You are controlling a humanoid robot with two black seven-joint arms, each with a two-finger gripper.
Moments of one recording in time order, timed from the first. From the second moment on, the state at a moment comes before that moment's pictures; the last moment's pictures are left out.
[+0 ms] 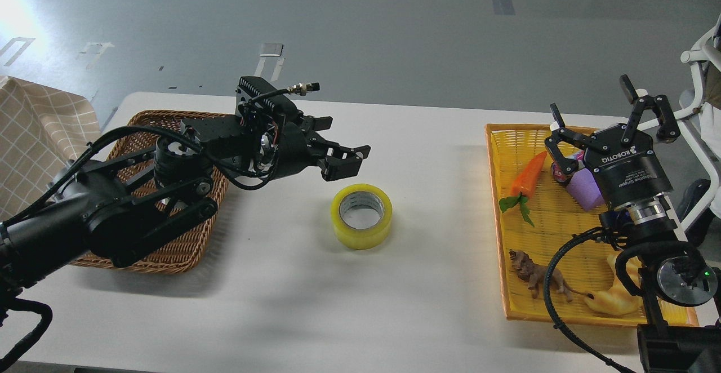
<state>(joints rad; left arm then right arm) -0.76 0.48 -0.60 -1.43 2.02 -0.40 -0.03 0.16 -0.04 1.67 1.28 -0.12 0.49 -0.25</state>
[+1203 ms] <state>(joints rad) -0.71 0.39 -0.49 -1.30 2.02 -0.45 0.05 0.15 -0.04 1.67 1.27 -0.12 0.49 -0.25</state>
